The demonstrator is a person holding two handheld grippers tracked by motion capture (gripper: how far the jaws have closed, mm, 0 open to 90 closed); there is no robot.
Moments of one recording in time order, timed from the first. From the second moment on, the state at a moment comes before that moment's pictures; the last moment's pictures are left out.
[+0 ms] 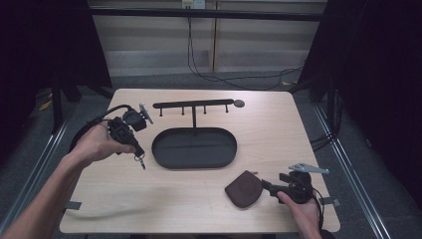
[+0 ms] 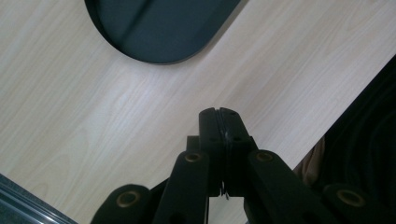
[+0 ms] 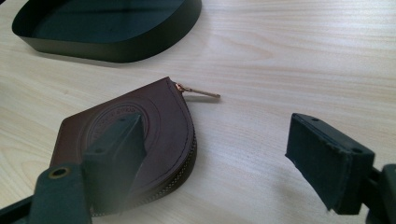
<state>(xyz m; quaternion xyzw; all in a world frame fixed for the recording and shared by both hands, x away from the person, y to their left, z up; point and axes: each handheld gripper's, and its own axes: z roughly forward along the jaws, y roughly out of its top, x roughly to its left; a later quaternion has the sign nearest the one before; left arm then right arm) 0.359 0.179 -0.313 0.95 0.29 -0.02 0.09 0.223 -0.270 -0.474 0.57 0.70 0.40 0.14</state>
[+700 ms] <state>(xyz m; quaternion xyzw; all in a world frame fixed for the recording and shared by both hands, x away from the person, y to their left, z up) 0.390 0.165 -0.292 0.95 0.31 0.00 0.08 0.223 -0.271 -0.474 0.57 0.70 0.40 0.14</state>
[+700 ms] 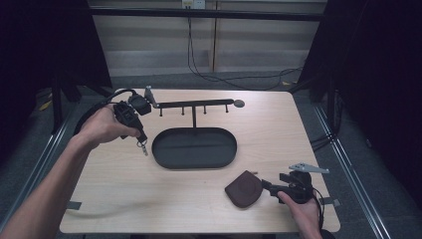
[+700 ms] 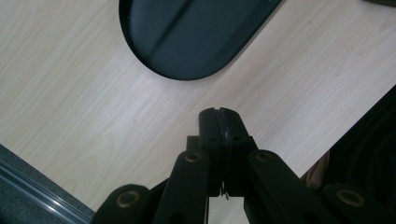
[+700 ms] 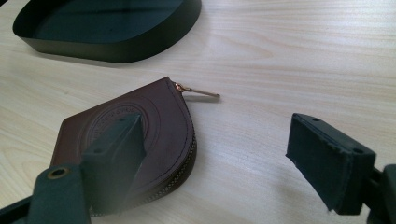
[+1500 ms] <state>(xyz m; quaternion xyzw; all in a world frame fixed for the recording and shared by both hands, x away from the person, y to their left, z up) 0.414 0.133 -0.280 0.95 0.31 0.00 0.07 0.223 -0.271 -0.474 0.57 0.71 0.40 0.13</state>
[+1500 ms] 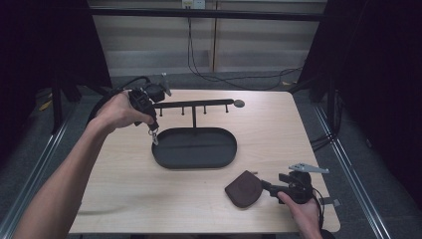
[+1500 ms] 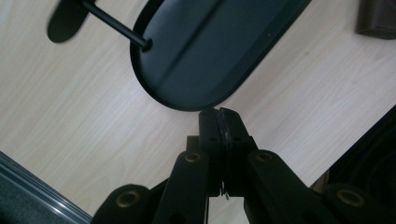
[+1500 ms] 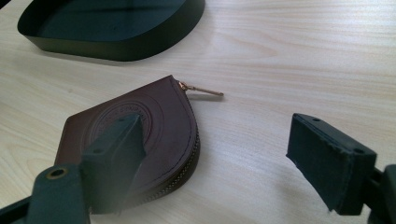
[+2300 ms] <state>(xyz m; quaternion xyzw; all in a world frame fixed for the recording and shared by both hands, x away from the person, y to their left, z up) 0.455 0.123 -0.277 0.94 0.33 0.00 0.08 0.222 -0.270 -0.474 0.57 0.71 0.41 0.12</state>
